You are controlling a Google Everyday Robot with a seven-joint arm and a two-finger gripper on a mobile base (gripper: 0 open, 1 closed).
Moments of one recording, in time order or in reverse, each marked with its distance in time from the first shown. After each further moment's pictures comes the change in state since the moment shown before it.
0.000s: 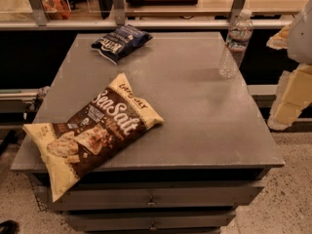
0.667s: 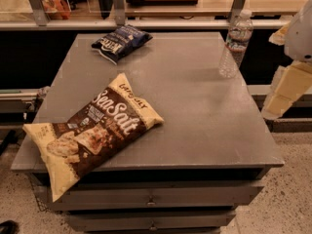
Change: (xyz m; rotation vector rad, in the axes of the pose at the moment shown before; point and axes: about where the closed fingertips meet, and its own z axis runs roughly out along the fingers) arm 0.007 -0.030 0.017 0.060 -0.012 0.053
